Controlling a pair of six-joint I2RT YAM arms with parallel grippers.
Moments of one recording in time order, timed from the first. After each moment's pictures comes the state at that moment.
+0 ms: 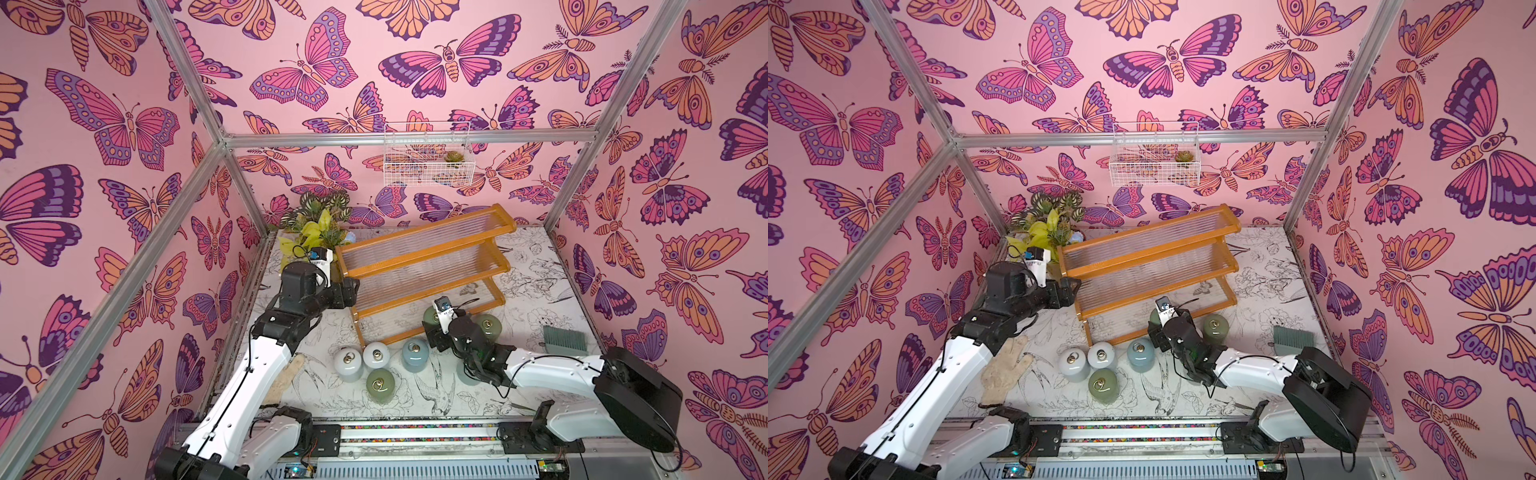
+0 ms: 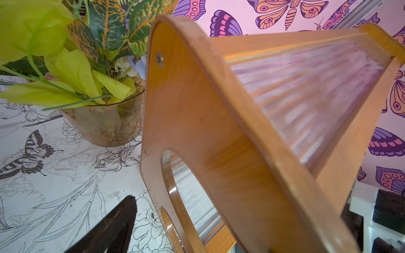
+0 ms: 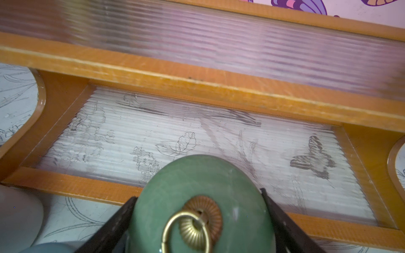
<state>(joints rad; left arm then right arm) -0.24 1.02 0.93 -0.45 0.19 -0.29 0.90 1.36 0.50 0.37 0.43 0.13</state>
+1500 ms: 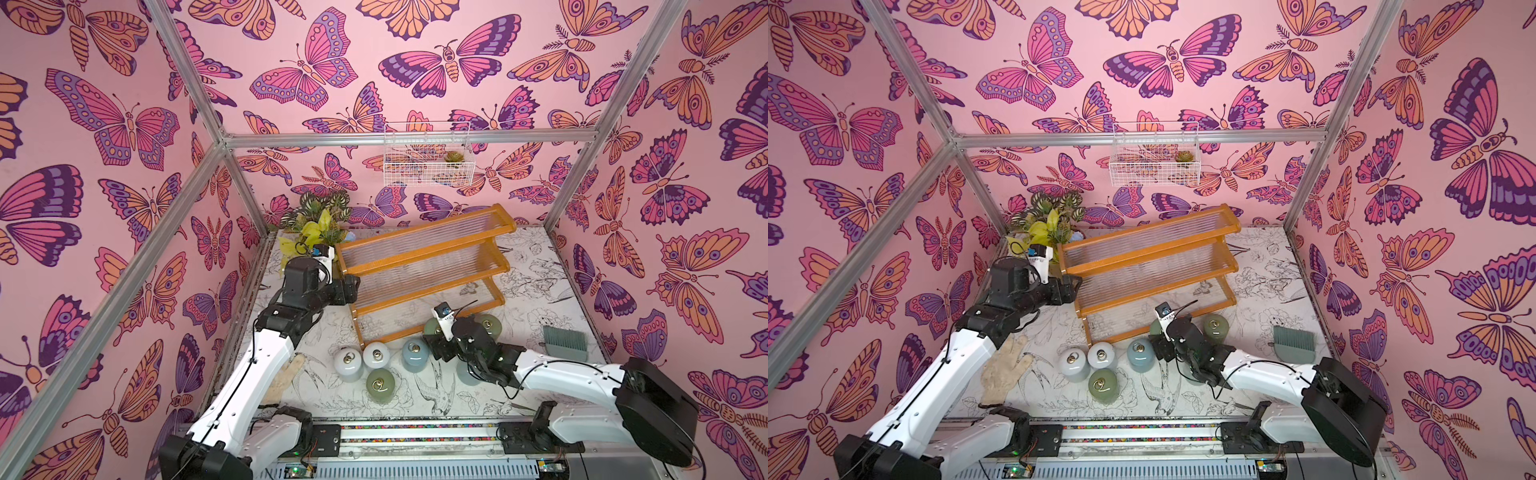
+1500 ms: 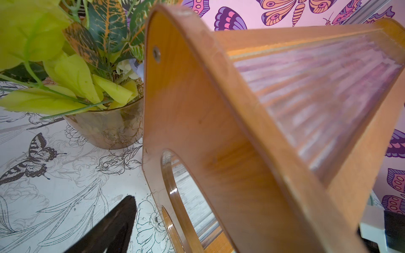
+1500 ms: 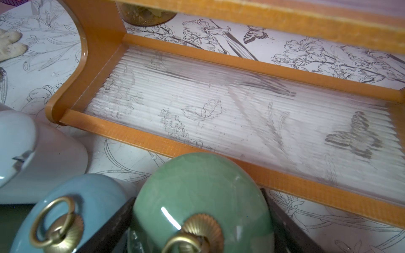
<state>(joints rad) -0.24 1.08 0.96 -0.44 0.17 -0.27 0.89 1.27 0.51 0.13 0.24 0.17</state>
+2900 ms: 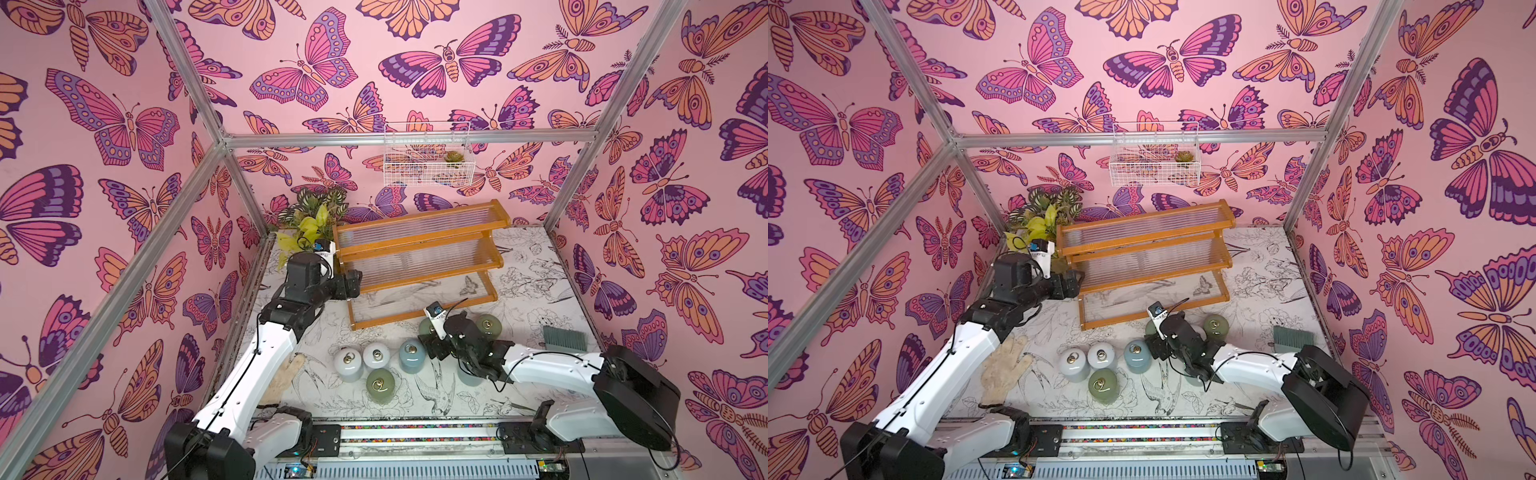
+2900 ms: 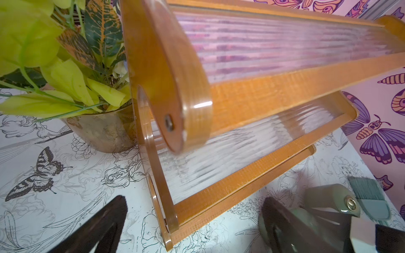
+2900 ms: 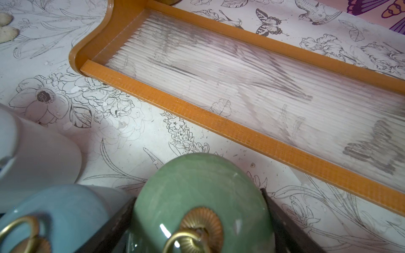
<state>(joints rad) -0.24 1.12 0.98 -0.40 0.16 -0.24 0.89 1.39 0.56 0.17 0.22 0.13</state>
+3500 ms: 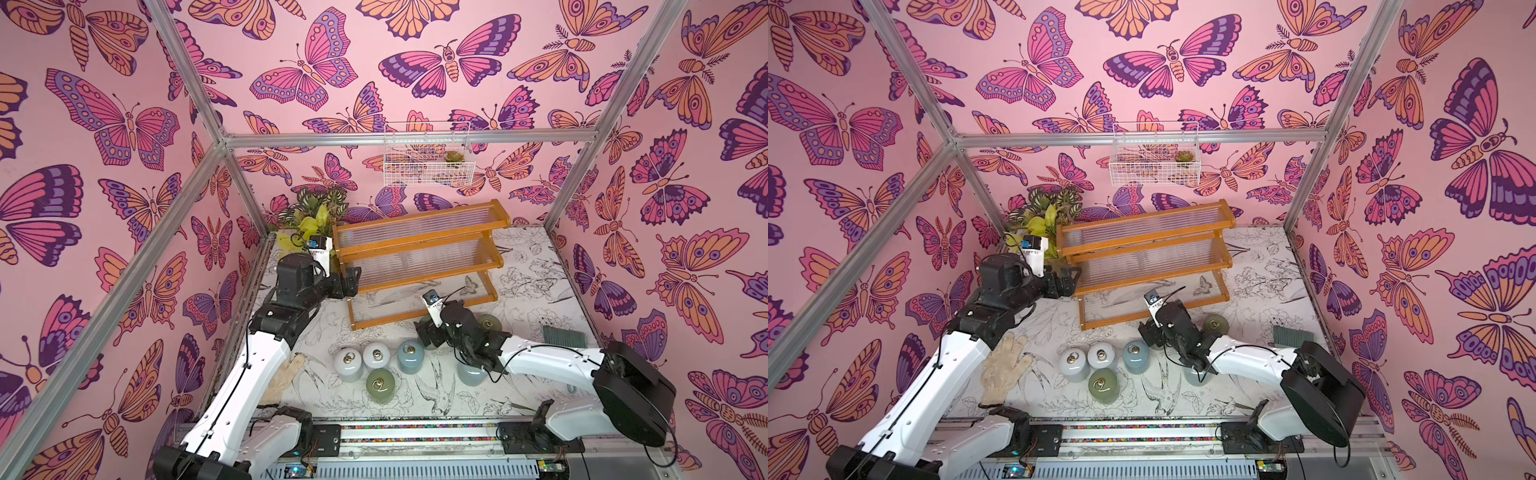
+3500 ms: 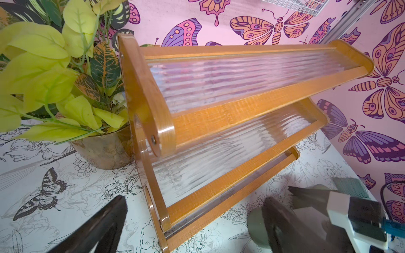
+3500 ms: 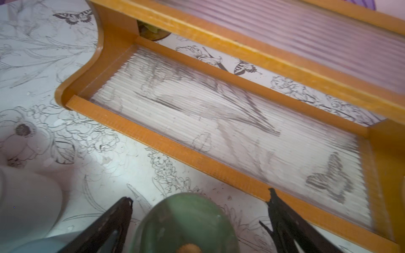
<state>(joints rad) -0.24 1.04 1.01 -0.42 0.17 -0.21 0.85 1.38 0.66 0.14 0.33 0.05</state>
